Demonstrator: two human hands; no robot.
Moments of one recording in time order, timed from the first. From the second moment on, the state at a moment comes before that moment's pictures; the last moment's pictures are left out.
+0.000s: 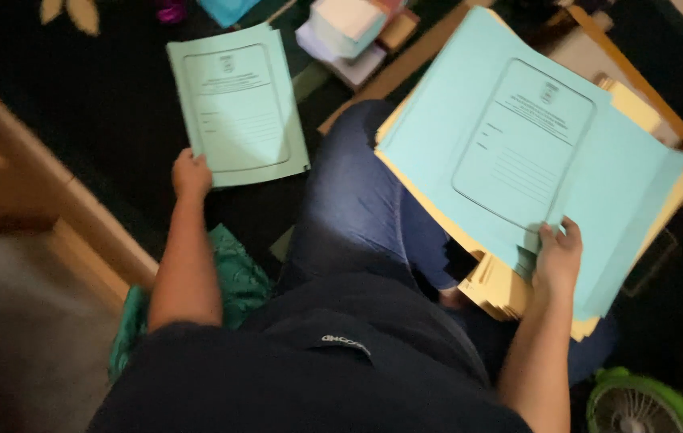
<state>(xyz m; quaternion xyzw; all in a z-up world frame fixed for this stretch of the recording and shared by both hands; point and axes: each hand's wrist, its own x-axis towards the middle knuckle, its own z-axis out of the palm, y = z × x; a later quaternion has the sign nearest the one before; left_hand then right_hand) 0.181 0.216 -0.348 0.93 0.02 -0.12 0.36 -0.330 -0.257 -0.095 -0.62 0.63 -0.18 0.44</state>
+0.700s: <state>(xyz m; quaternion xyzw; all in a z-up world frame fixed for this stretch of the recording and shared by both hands) -0.099 -0.171 -0.110 0.58 -0.72 -0.02 0.38 -0.447 -0.259 -0.115 -0.65 0.57 -0.36 0.35</state>
